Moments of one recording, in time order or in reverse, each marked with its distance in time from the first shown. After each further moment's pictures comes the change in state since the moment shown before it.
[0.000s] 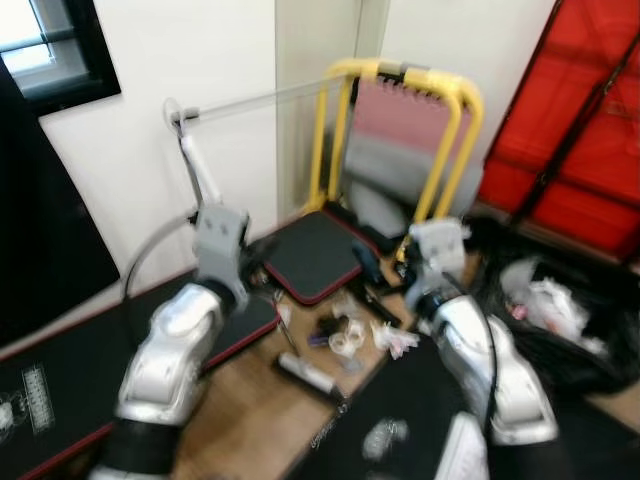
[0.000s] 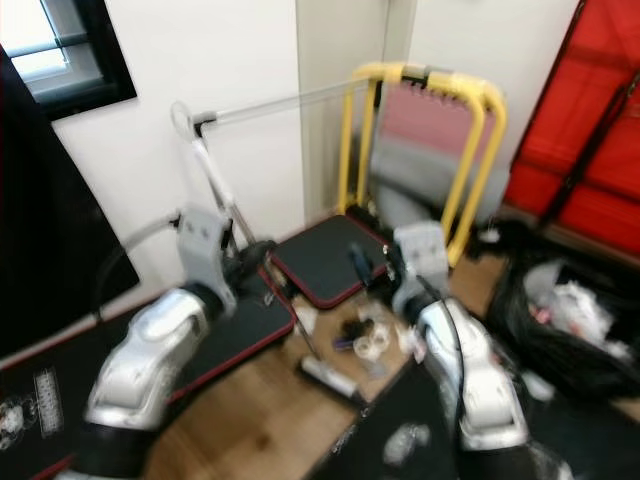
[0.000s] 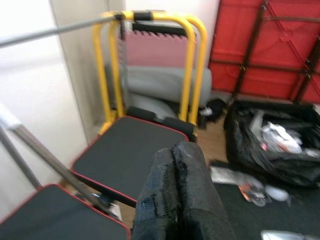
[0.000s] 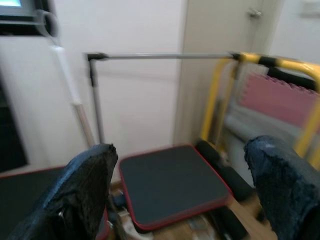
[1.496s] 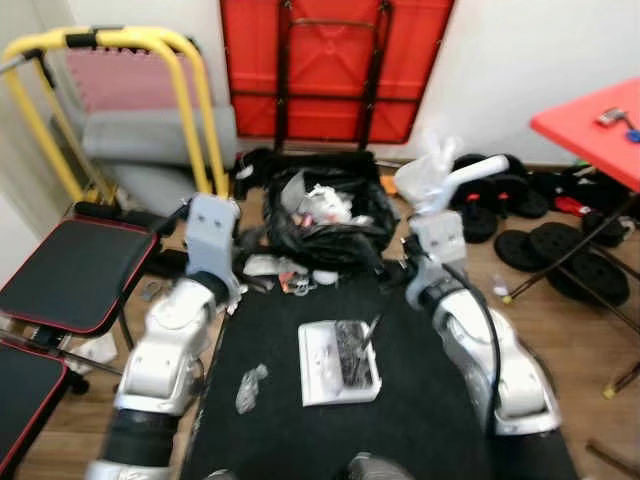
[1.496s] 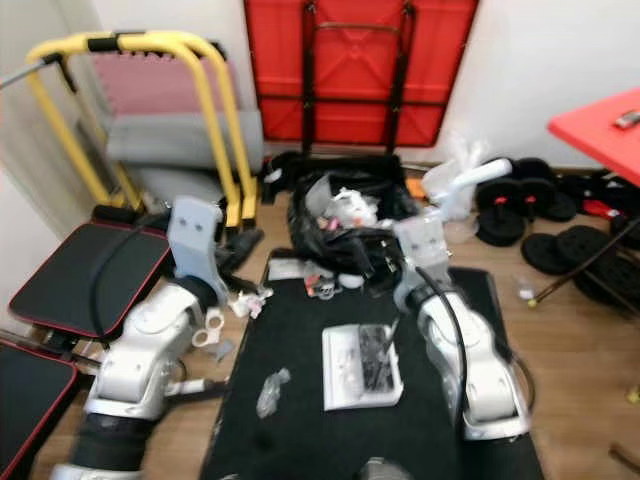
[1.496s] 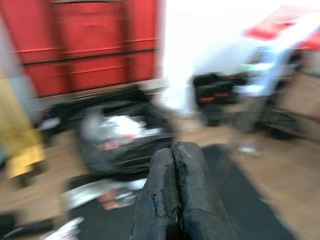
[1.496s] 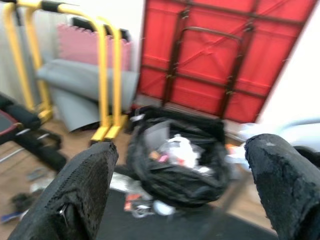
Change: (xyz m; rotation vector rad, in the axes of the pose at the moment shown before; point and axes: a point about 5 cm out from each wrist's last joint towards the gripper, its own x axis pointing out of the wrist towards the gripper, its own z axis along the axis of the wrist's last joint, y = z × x) left arm 0.007 -0.002 0.006 0.036 -0.034 -0.010; right arm 0.000 -0.008 0.002 -0.071 0.002 -0.025
